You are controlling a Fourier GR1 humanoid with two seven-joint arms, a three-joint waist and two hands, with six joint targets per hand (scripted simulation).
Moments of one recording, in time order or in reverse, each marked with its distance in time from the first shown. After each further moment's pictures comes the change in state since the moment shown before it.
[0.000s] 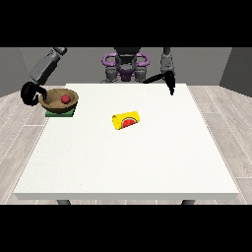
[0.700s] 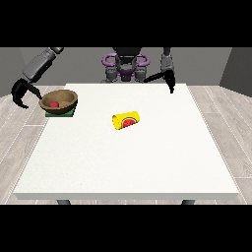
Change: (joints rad) left arm 0.055 0.003 -0.019 -0.137 -0.005 -0.009 0.032; right arm -0.003 -0.110 0.033 0.020 0.078 -0.119 -0.005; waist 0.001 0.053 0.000
